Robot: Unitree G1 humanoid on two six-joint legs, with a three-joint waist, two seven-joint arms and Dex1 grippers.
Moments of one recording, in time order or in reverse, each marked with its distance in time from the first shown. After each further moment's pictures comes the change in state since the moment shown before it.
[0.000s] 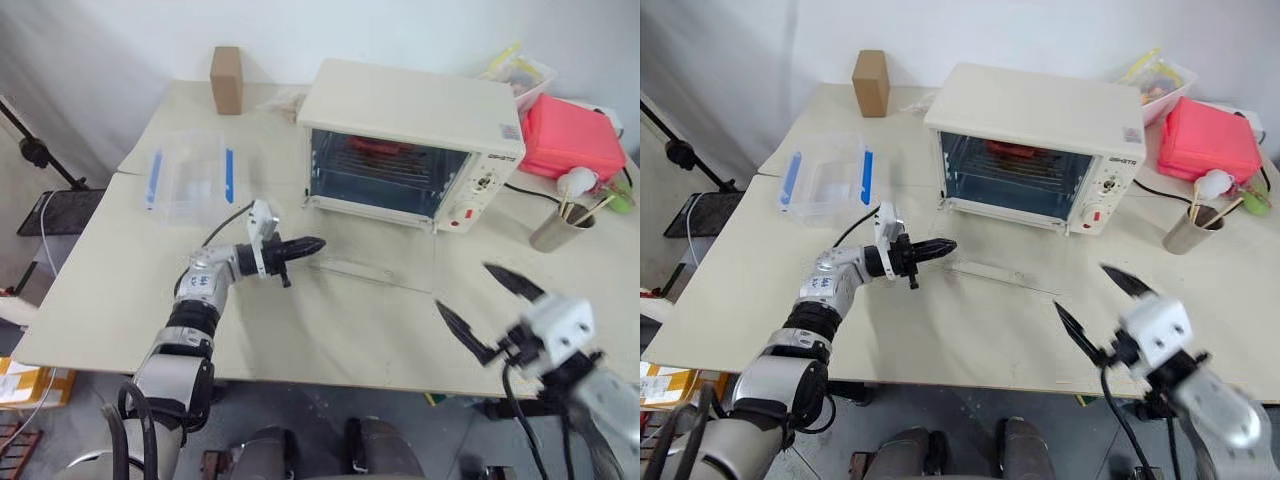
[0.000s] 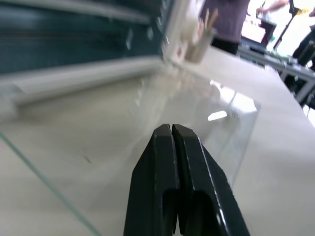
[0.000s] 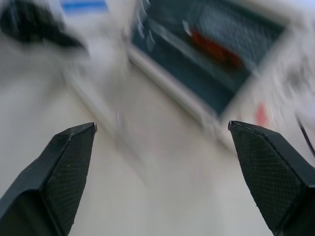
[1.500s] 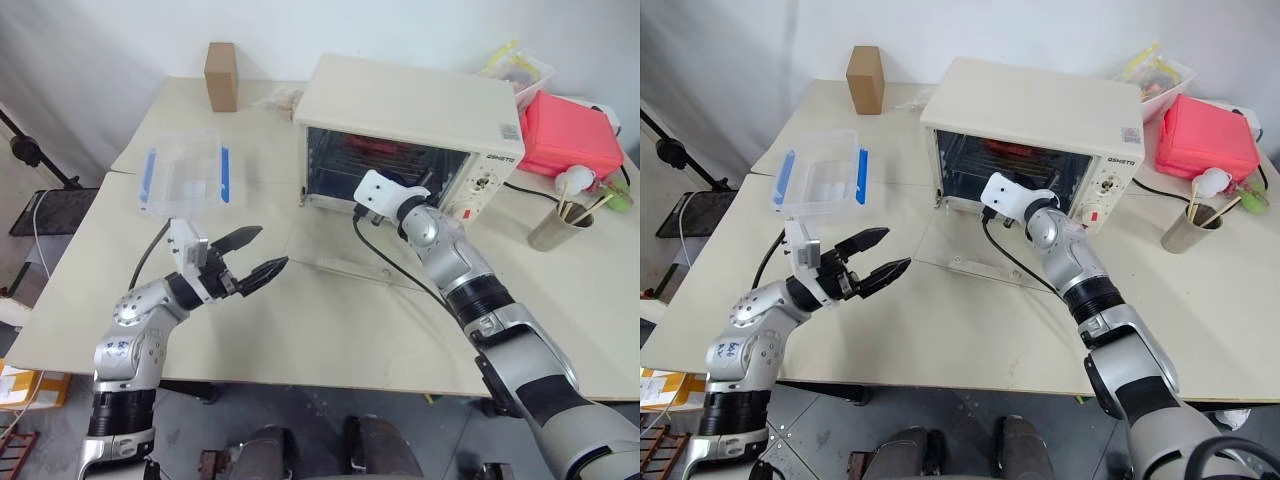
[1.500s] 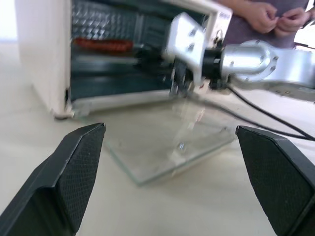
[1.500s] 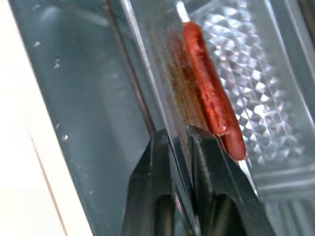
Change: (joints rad) left arm 0.481 0.140 0.133 -0.888 -0.267 0.295 0.265; right arm -1.106 0.211 0.558 1.314 -0.823 -0.101 -0.434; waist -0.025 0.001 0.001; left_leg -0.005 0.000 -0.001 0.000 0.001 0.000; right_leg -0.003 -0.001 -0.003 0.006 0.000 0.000
